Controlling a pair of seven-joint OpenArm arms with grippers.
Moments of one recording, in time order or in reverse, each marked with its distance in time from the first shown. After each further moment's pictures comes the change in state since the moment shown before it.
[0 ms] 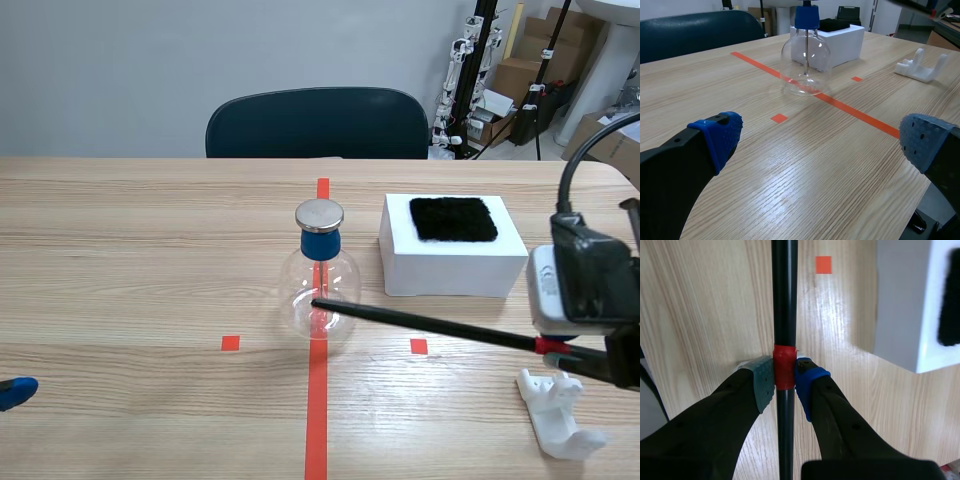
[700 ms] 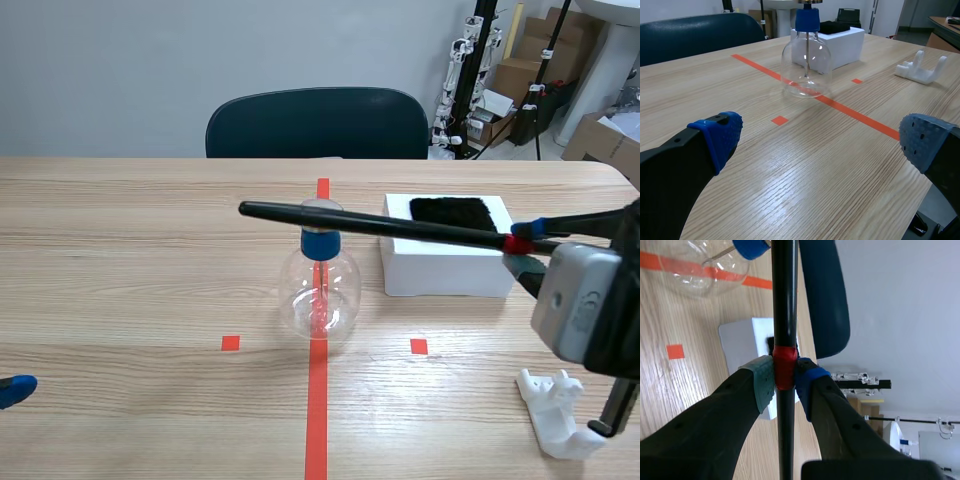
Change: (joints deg) left arm -0.2 0.0 0.0 0.0 0.0 0.0 -0.4; right arm -20.8 -18.8 12.0 5.4 -46.5 -34.3 41.1
